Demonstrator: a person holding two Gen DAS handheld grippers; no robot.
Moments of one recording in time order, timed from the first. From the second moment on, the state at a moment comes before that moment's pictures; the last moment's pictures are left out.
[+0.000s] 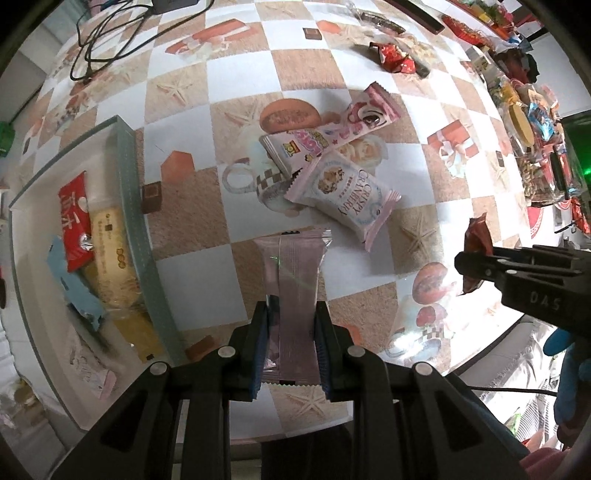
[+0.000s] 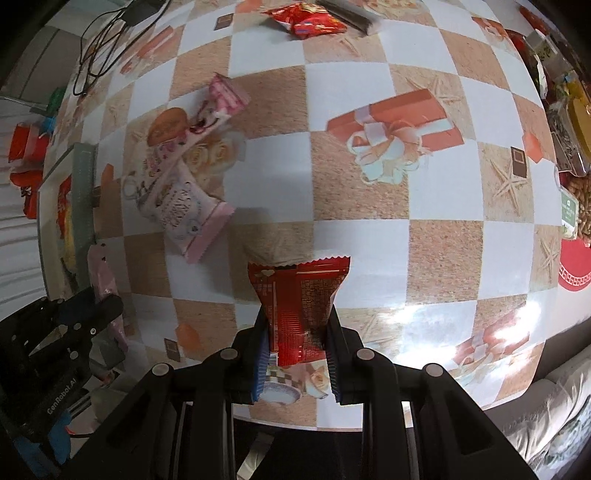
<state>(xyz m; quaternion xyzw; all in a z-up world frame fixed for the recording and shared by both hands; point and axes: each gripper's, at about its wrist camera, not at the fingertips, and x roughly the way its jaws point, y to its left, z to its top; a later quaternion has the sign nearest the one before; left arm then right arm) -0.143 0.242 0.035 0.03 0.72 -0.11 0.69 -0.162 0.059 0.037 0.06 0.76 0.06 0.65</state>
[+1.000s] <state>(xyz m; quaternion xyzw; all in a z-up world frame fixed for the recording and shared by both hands) -0.143 0.266 0.068 0.02 0.69 -0.10 0.72 -0.145 0.088 0.066 0.05 0.75 0.09 0.66</state>
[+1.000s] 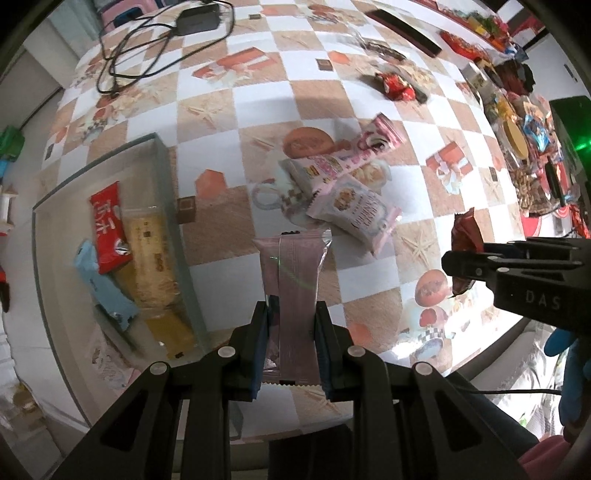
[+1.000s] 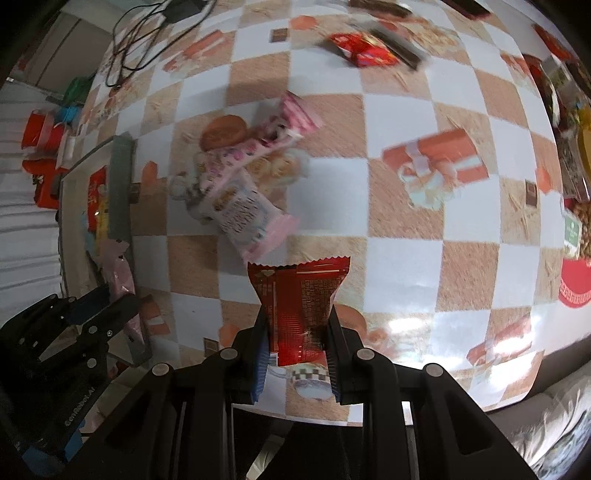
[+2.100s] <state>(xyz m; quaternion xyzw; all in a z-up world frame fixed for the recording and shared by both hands) -0.199 0.455 0.044 -0.11 0.70 0.09 0.70 -0.140 0.342 0.067 -0.10 0.73 0.29 0.61</state>
